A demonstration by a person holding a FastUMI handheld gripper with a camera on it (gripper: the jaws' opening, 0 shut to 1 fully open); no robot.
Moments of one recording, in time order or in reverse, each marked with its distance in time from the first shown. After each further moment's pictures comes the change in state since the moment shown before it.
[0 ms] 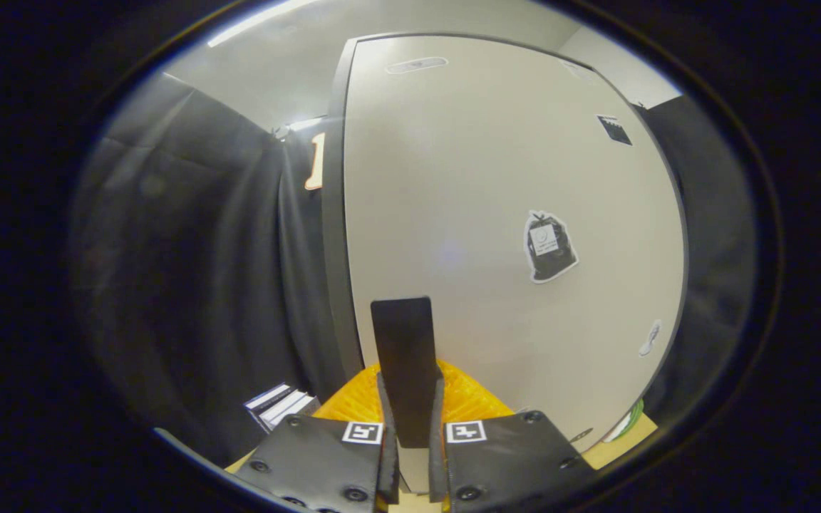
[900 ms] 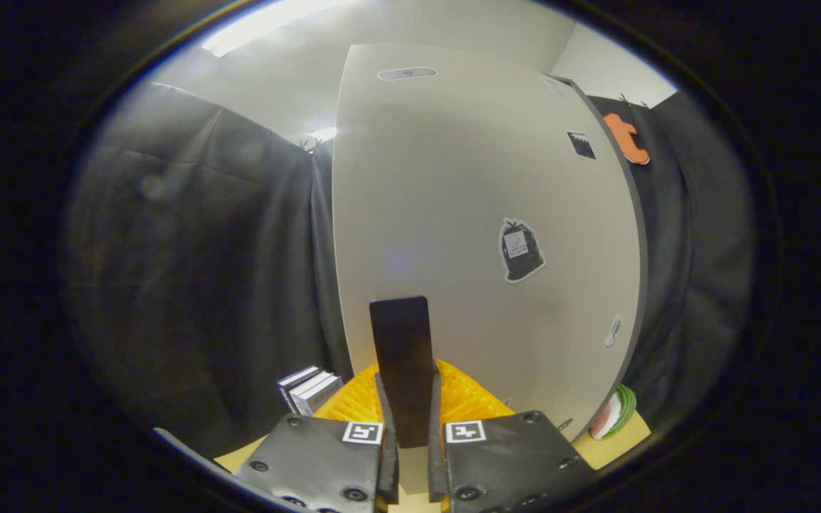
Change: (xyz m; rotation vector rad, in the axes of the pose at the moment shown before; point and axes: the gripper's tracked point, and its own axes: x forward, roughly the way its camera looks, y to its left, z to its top) arm -0.094 -0.030 0.005 -0.006 0.002 0.135
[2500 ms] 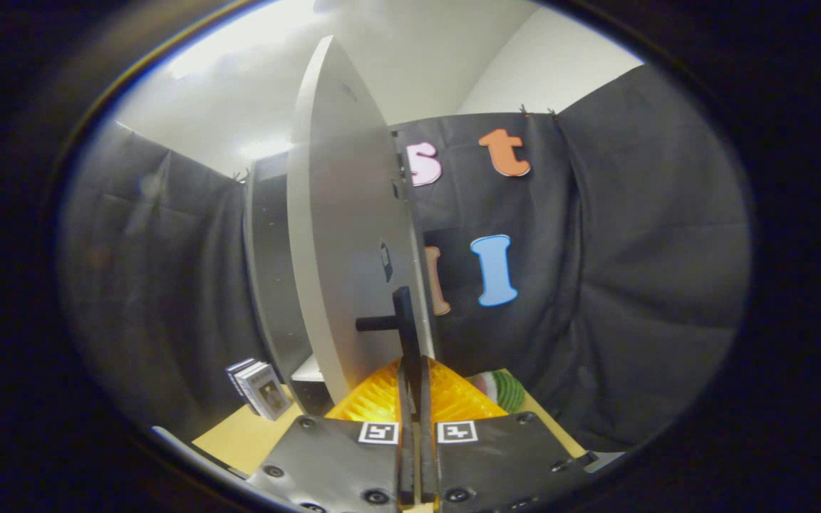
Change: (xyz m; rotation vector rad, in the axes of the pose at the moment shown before) arm -0.186 -0.204 0.026 0.060 -0.055 -0.308
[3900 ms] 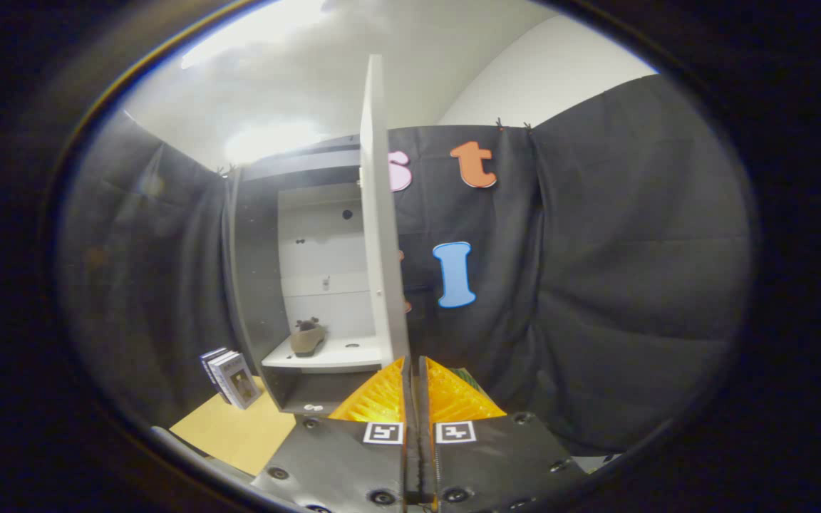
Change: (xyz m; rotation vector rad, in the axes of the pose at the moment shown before) arm -0.069 -0.017 -0.004 -0.066 -0.011 -0.040
